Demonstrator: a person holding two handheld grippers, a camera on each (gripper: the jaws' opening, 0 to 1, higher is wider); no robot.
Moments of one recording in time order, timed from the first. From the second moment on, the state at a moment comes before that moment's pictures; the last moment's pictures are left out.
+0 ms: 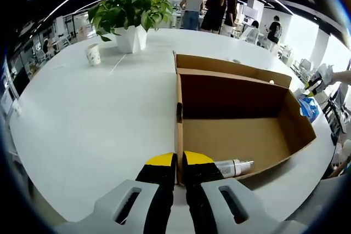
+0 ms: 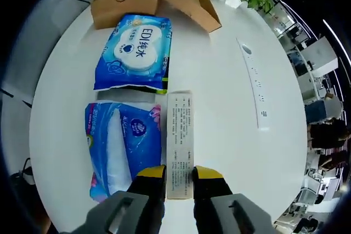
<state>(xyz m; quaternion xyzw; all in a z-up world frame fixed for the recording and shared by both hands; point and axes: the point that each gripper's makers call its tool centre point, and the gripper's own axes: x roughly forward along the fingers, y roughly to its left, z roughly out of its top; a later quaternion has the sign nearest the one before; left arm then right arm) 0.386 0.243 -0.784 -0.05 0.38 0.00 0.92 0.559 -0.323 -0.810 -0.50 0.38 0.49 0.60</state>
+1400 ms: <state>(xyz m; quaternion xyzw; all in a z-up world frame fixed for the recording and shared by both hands) 0.386 0.242 -0.783 -0.05 0.38 0.00 0.92 0.551 -0.314 -0.775 -0.45 0.38 0.44 0.68</state>
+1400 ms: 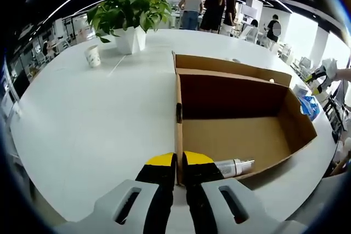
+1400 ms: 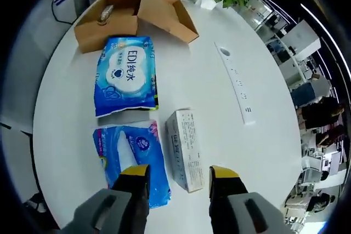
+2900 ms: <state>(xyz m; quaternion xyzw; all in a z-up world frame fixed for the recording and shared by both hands) 0.383 0.234 -0.770 0.04 0.40 -0.07 0.91 0.440 -0.244 -0.709 -0.24 0.32 0.32 0.86</state>
